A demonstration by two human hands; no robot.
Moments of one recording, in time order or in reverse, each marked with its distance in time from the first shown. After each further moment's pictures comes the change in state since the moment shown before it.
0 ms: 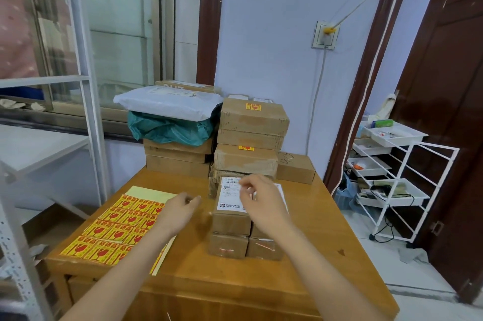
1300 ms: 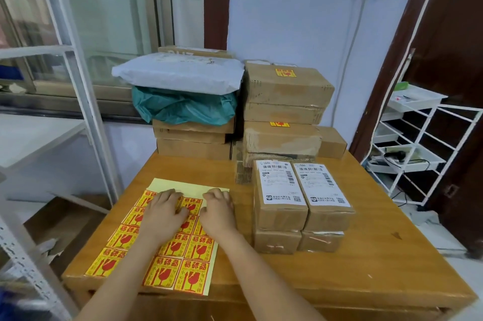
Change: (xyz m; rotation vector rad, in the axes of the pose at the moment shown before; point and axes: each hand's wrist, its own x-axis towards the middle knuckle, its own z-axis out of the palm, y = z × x) left_hand 0.066 -0.129 -0.023 0.440 -0.009 0.169; right_hand 0.062 0.009 0.229 -0.130 -0.250 0.255
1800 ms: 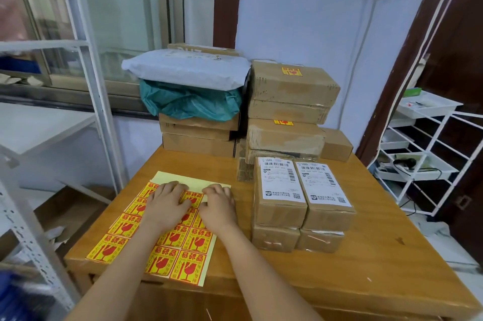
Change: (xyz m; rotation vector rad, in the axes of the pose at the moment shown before) left_hand -0.001 0.005 0.001 0.016 -0.015 -0.011; right_hand 0.002 0.005 0.000 -0.003 -0.013 -0.057
